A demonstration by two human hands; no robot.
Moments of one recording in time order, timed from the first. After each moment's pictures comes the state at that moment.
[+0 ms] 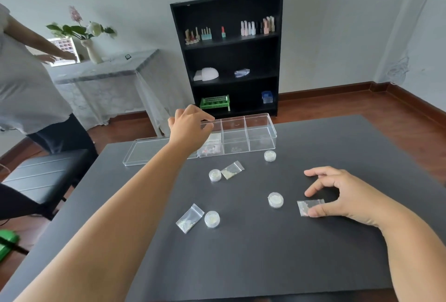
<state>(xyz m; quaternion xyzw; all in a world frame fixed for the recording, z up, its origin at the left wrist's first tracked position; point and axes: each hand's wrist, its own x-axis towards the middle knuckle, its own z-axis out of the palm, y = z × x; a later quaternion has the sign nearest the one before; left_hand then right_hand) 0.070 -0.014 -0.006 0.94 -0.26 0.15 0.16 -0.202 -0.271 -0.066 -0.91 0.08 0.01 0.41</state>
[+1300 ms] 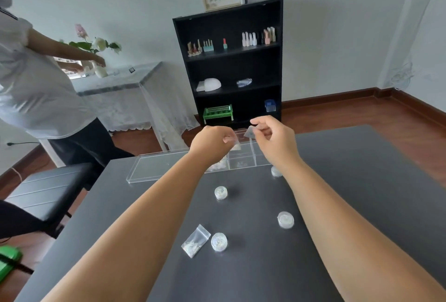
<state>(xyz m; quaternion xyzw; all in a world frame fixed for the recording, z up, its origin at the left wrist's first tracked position) 0.052 -0.046 0.007 0.93 -0.31 0.04 0.21 -0.035 -0.199 -0.026 -0.82 0.05 -0.38 0.42</state>
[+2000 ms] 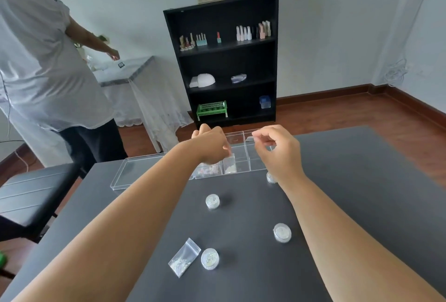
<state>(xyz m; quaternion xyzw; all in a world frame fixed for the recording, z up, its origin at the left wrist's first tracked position) 0.081 -0.065 0.010 0.93 -0.36 -0.08 -0.02 -0.031 -0.211 -0.052 -0.80 0.04 -0.47 0.38</state>
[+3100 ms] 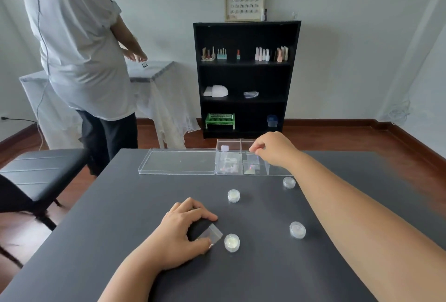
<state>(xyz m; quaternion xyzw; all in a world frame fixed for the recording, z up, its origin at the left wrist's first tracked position) -0.055 0.118 -0.065 0.88 -0.35 -0.07 0.31 0.011 -0.191 -0.007 -0.97 0.06 -0.07 0.22</state>
